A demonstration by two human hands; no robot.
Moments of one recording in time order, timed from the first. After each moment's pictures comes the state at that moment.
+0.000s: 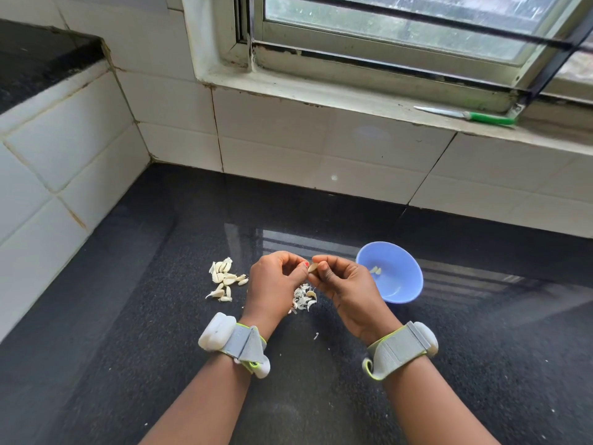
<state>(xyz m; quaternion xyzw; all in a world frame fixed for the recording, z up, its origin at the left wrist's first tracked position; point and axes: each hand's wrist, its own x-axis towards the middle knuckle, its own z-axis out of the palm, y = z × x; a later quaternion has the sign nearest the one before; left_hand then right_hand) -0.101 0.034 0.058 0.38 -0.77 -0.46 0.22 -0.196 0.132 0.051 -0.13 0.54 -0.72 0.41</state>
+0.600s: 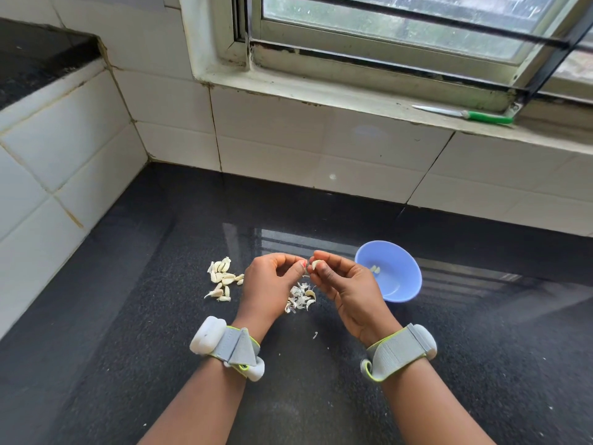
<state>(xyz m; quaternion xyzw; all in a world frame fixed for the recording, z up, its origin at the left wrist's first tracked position) -0.096 0.033 0.056 0.37 -0.73 -0.53 0.23 -0.193 0.136 0.058 -0.09 0.53 -0.74 0.41</state>
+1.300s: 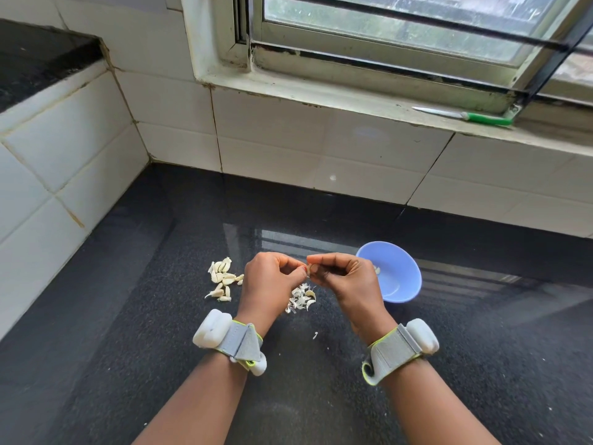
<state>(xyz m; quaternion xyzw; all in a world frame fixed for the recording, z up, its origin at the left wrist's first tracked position) -0.097 0.033 0.069 0.40 -0.77 -0.46 0.18 -0.197 0.132 0.058 -0.26 0.66 -0.64 0.29</state>
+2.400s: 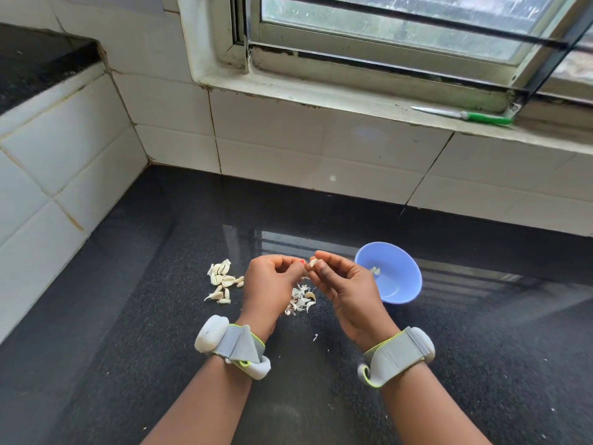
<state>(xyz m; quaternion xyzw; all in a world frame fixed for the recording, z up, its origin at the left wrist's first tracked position) -0.102 0.038 0.064 0.42 -0.66 -0.58 0.24 -0.190 0.132 0.056 -0.08 0.52 -0.75 0.39</state>
